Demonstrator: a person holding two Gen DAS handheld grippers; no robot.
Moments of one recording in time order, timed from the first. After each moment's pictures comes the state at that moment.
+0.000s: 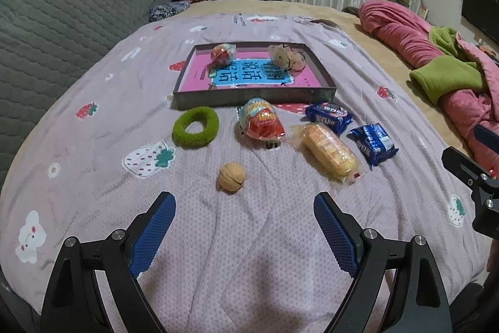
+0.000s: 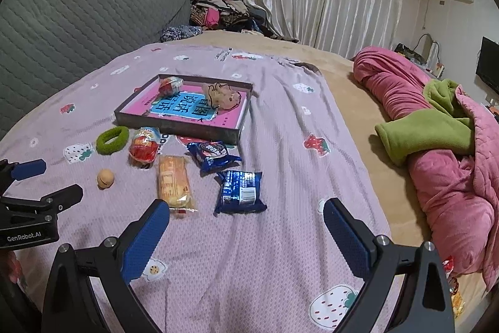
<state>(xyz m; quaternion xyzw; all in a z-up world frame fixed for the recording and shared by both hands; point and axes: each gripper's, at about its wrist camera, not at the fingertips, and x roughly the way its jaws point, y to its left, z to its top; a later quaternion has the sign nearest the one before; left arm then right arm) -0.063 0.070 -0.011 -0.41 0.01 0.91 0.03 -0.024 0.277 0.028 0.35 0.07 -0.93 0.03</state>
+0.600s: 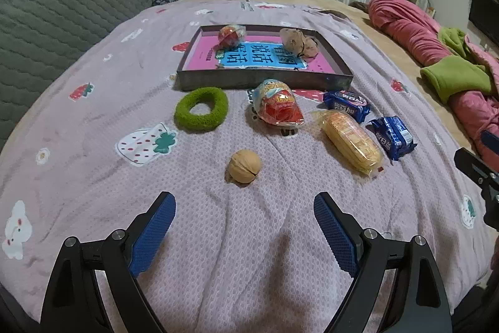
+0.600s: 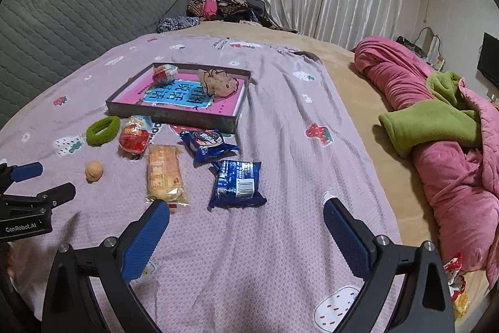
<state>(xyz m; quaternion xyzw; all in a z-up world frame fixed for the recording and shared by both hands) -0.082 0.056 -0.042 -0.43 0.00 0.90 0.03 -0.040 0.282 0.006 0.37 0.07 -0.93 0.02</state>
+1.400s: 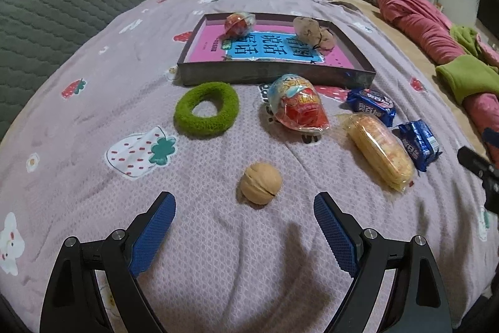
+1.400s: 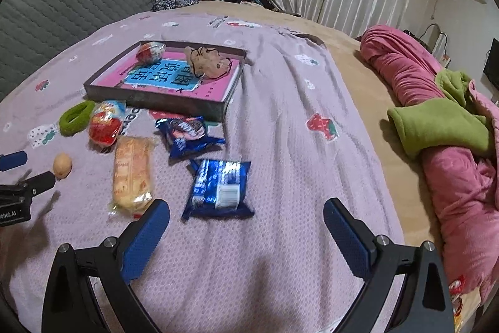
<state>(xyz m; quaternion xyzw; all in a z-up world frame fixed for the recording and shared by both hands) -0.122 0.050 -0.065 -0.45 0.00 0.89 0.02 -0.091 0.292 -0.020 0.41 0.10 -0.91 0.02</state>
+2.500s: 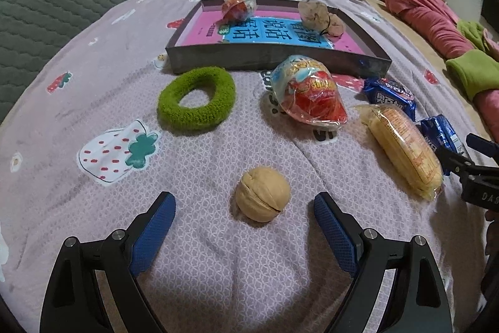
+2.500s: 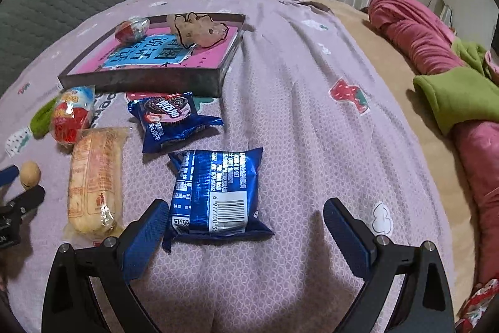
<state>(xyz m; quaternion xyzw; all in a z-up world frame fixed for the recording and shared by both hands) -0.147 0.055 -0.097 -0.46 0.00 0.89 0.01 -0.135 0.292 -0.077 0.45 0.06 -0.89 0.01</state>
